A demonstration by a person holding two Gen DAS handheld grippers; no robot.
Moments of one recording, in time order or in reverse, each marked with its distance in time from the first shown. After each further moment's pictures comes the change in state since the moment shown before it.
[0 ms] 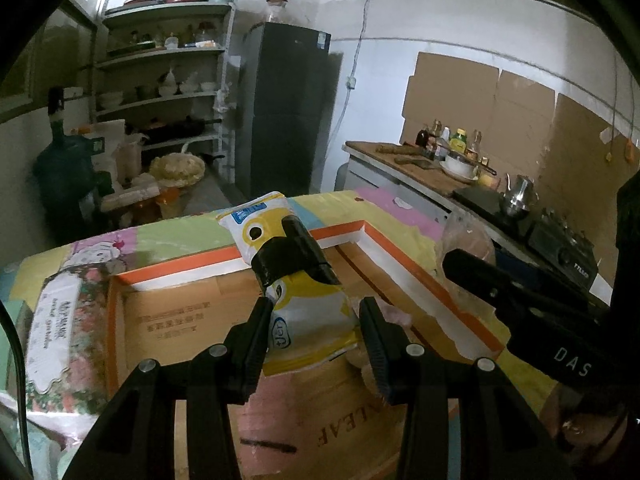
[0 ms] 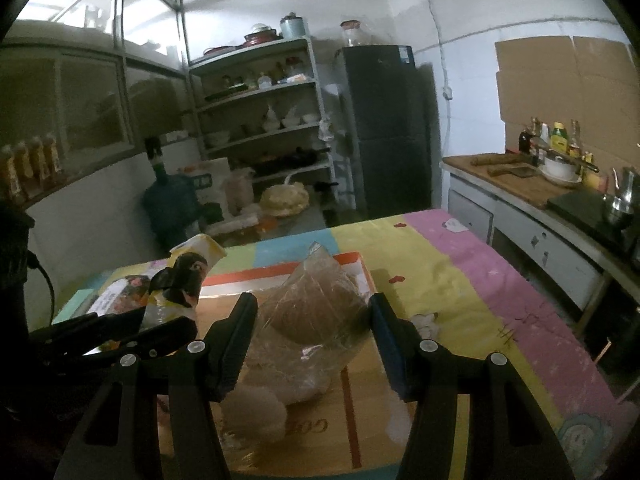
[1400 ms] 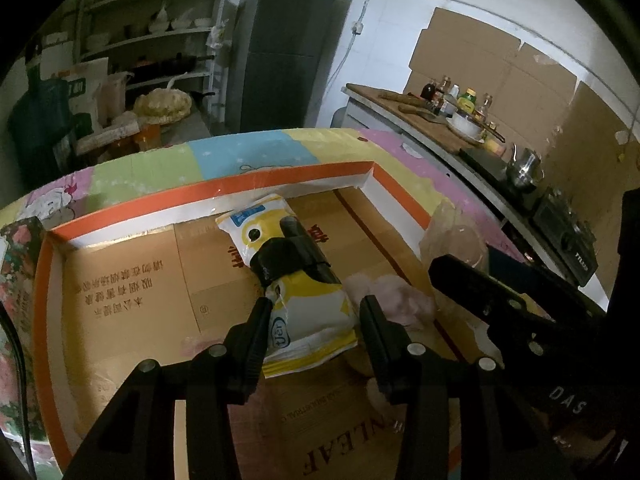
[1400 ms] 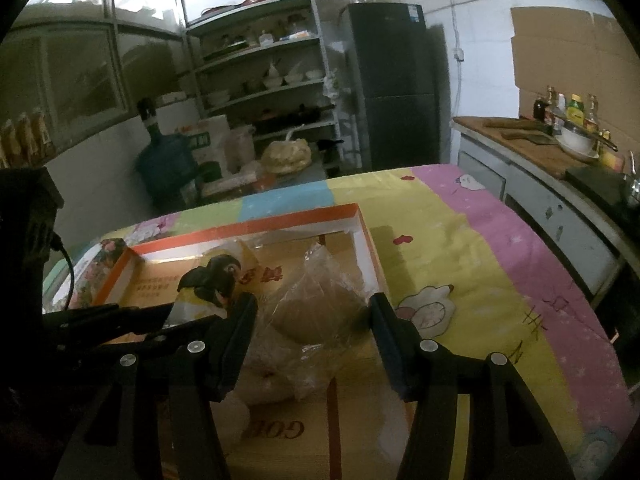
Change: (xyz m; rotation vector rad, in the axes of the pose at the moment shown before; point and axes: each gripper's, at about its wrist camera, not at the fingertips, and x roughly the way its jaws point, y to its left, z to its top) left arm 0.069 0.004 -0.004 -0.079 0.218 -0.054; right arm 0.053 -0.017 -0.011 -0.010 0.160 0.027
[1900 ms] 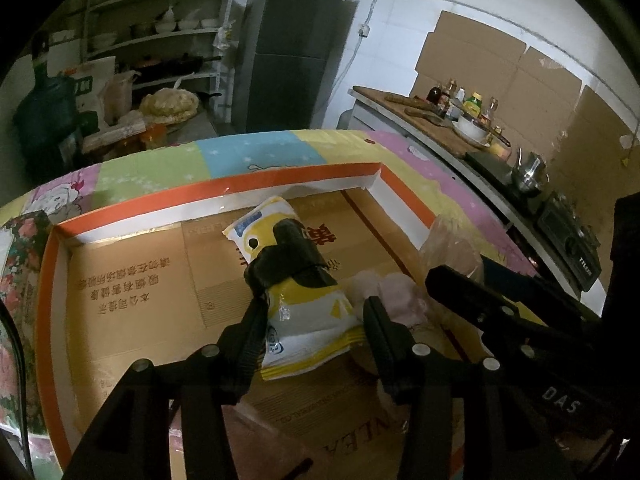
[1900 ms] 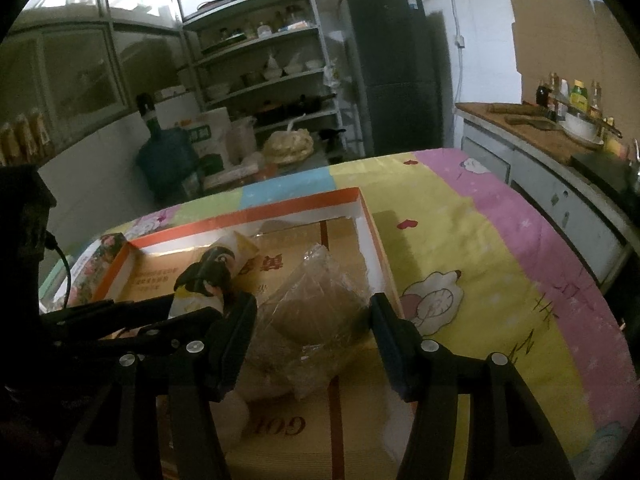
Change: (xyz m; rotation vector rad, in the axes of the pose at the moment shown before) left arm -0.001 -0.001 -0.003 -0.017 -0.010 0.018; right arm 0.007 -0.005 -0.002 0.028 0.038 0.025
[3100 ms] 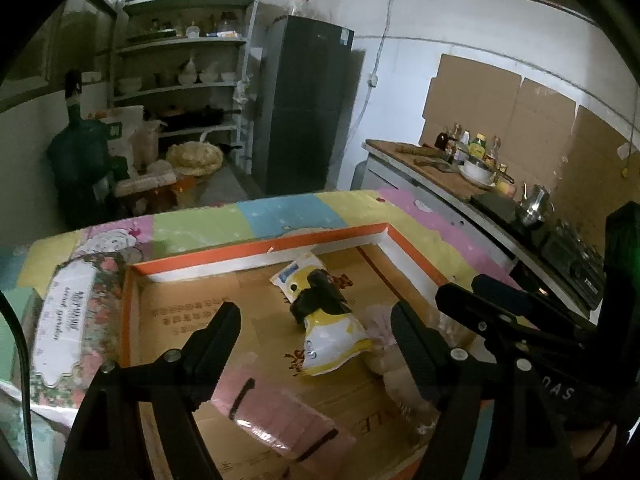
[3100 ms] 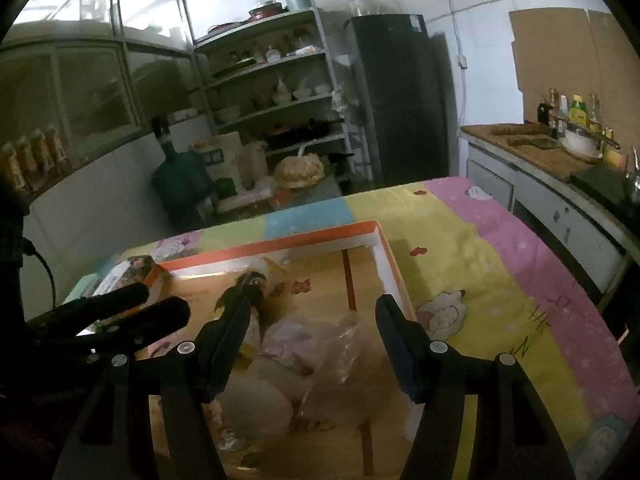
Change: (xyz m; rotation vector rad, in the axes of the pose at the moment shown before) left arm -0.071 0.002 -0.004 0.025 -0.208 0.085; right arm -0.033 0.019 0.005 -0.003 -0.094 0.023
